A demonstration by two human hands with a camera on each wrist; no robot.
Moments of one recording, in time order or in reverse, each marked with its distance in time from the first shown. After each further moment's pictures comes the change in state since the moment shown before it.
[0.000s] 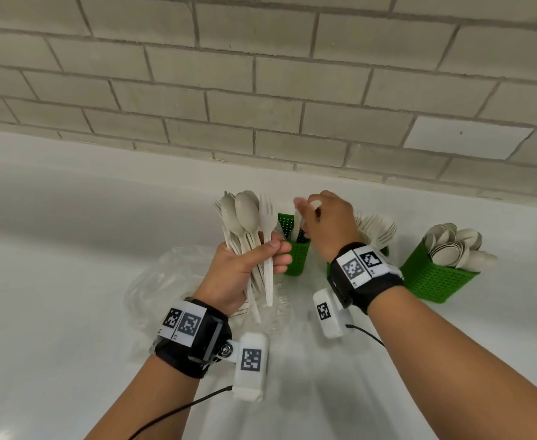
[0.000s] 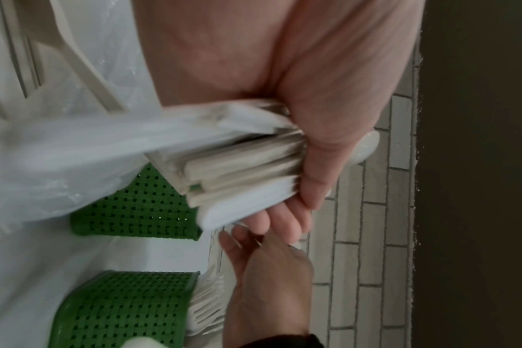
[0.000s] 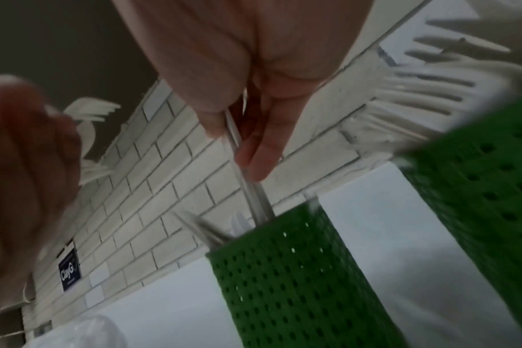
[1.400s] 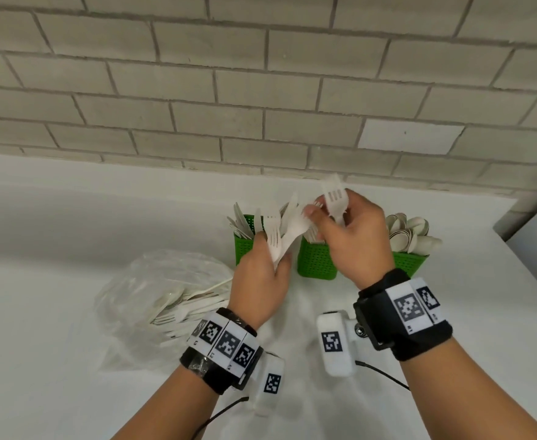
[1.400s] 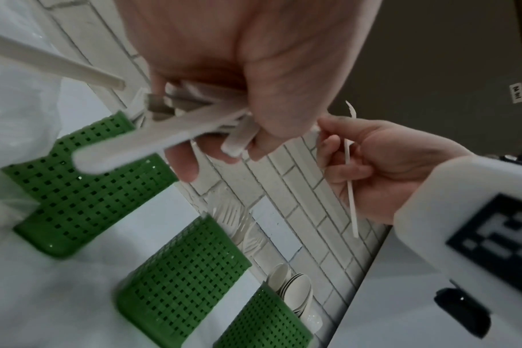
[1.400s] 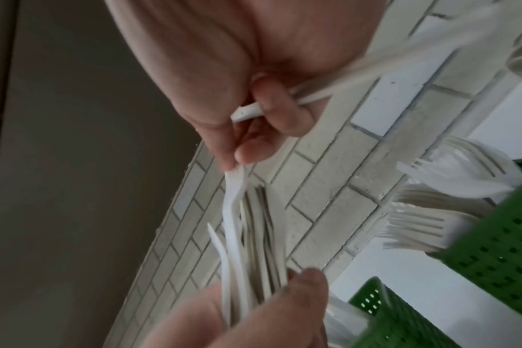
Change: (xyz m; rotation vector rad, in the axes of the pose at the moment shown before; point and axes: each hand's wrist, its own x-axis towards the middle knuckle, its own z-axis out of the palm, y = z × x) left_hand -0.007 -0.051 0.052 1.101 0.081 0.509; right_hand -0.069 -0.028 -0.094 0.387 0.175 0.056
